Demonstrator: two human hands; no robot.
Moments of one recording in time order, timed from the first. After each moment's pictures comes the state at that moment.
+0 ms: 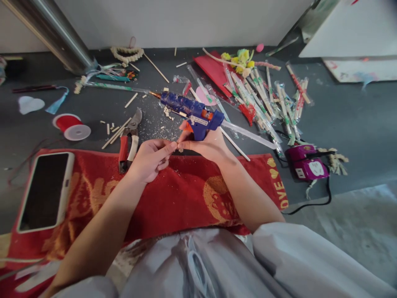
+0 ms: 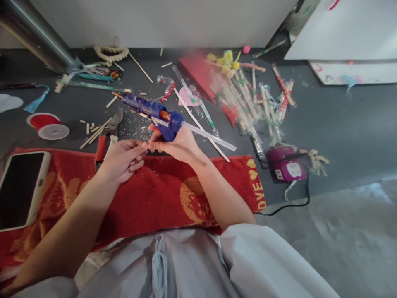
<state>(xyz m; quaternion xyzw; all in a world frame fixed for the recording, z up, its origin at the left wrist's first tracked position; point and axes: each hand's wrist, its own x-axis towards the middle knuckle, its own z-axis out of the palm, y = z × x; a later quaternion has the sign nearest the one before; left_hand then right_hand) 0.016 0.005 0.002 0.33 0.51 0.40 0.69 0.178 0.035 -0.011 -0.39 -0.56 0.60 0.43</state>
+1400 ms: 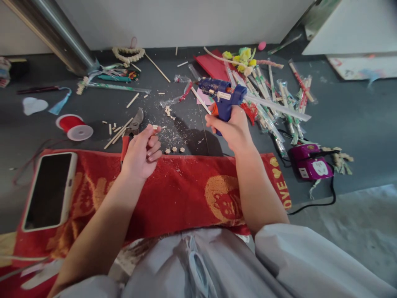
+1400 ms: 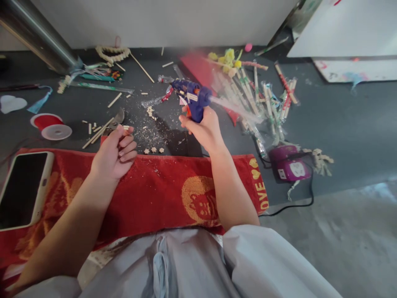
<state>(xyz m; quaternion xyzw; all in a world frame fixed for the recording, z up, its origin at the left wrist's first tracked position) 0.008 0.017 0.012 0.20 0.49 0.51 0.68 0.225 0.059 -0.011 -0.54 -0.53 0.45 0.47</state>
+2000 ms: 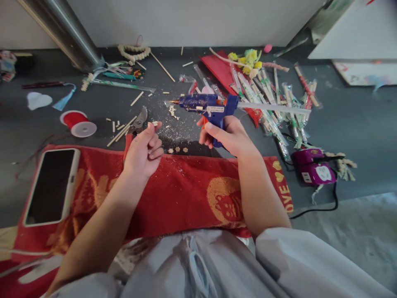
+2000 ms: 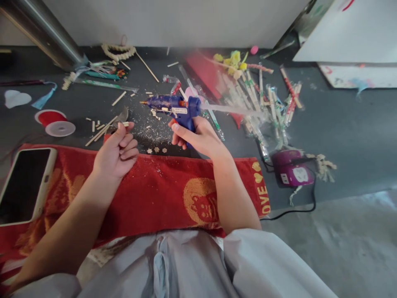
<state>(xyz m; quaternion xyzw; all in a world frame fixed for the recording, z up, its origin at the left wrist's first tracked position) 0.005 0.016 0.008 0.27 0.51 0.51 0.63 0.218 0.041 0.008 -0.42 -0.58 0.59 0.37</state>
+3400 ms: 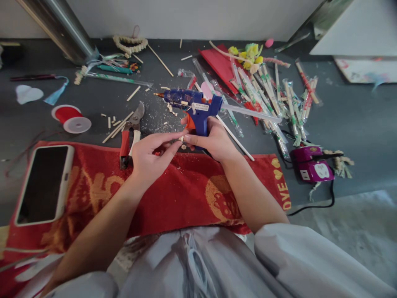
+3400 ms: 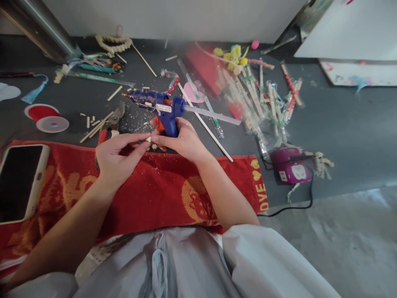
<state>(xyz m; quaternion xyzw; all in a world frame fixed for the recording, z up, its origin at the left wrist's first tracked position) 0.014 -0.010 -0.003 0.62 0.55 0.47 0.31 0.185 0.031 -0.003 -0.41 -0.51 0.64 0.40</state>
